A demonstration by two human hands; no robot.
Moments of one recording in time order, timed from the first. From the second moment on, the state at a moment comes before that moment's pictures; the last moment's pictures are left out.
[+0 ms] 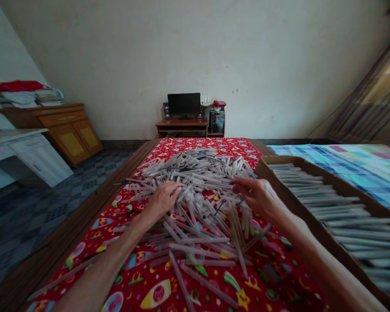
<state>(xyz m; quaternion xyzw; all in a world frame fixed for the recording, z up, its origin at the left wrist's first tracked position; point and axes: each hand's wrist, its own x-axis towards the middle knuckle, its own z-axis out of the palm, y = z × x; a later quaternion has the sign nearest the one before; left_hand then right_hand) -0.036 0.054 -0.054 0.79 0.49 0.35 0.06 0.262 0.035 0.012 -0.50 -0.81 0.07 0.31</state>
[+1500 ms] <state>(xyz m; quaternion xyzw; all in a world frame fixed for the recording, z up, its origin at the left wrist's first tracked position) -0.018 0.024 -0.002 0.72 0.51 0.42 0.21 0.230 0.063 -0.001 -0.38 -0.84 0.18 0.34</state>
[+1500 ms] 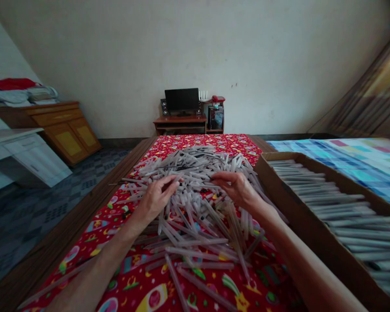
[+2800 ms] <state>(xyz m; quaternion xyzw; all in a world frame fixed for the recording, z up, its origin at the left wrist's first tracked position) -0.018 0.025 -0.007 0.82 0.46 0.35 -0.02 0.307 0.071 0.005 -0.67 -0.74 -0.03 0.02</state>
